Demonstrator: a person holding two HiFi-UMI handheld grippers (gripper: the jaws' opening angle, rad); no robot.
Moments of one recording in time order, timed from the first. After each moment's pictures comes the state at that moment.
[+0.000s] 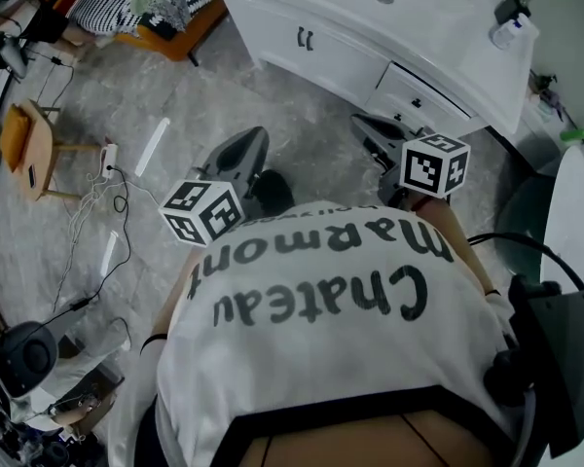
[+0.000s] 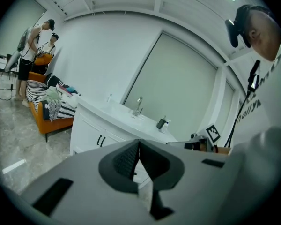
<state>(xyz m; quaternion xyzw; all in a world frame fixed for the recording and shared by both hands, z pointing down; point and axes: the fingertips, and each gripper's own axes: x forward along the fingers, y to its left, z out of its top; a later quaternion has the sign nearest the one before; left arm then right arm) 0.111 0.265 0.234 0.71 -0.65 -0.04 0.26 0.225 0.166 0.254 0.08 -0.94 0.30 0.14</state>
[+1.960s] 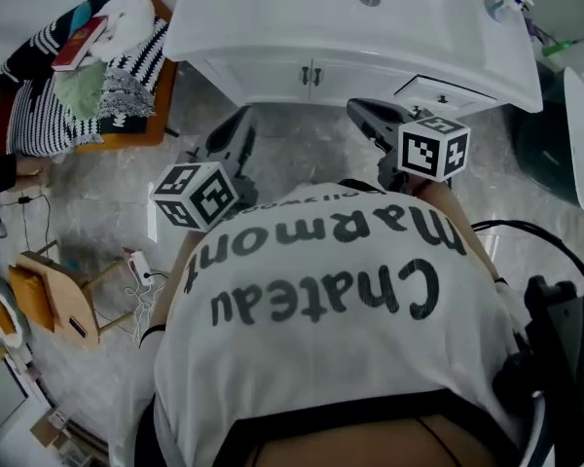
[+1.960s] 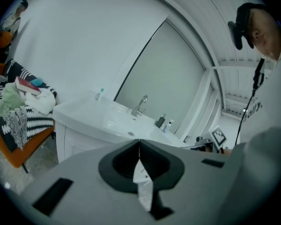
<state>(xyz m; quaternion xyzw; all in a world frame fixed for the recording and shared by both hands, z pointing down) -0.140 0.043 0.241 0.82 -0.50 0.02 0.28 0.019 0.016 0.270 0.29 -0.89 0.34 0.11</state>
